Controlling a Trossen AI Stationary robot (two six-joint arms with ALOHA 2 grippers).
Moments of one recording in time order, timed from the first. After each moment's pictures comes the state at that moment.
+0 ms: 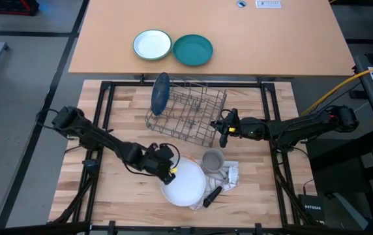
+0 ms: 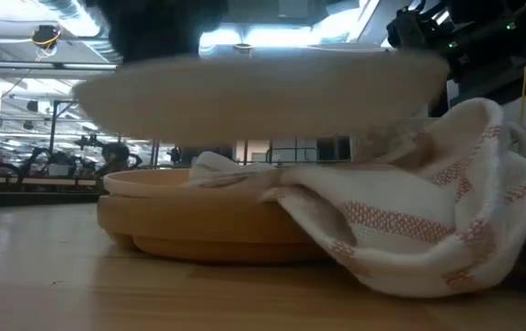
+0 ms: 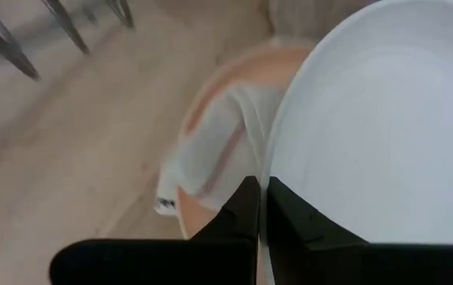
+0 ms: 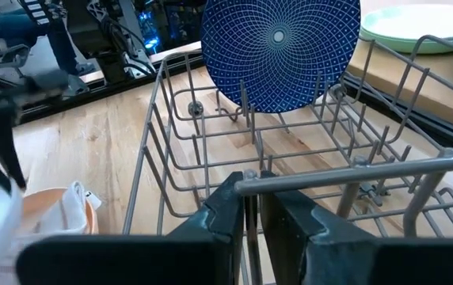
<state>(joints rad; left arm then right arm) -0.41 1.66 1.14 -0.50 -0.43 -0.92 0.03 1.10 0.44 0.35 0.36 0.28</state>
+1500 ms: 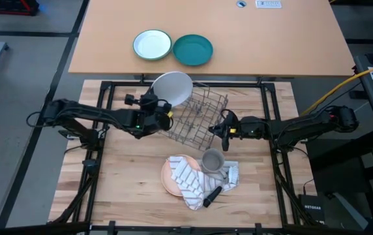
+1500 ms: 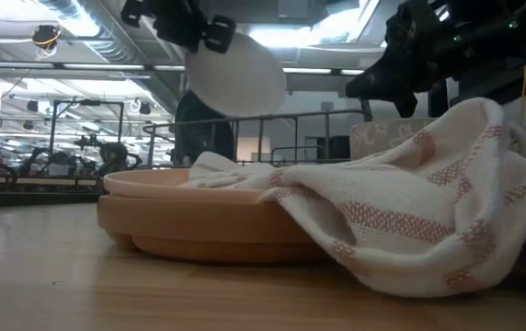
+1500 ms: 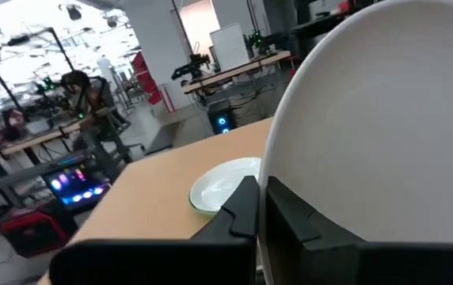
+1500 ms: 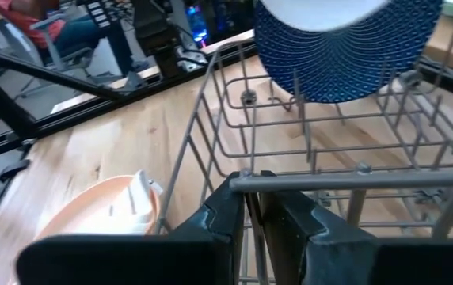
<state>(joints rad) -0.03 1.48 1.14 -0.47 -1.57 -0.53 0.03 1.10 0.44 0.37 0.16 0.34</state>
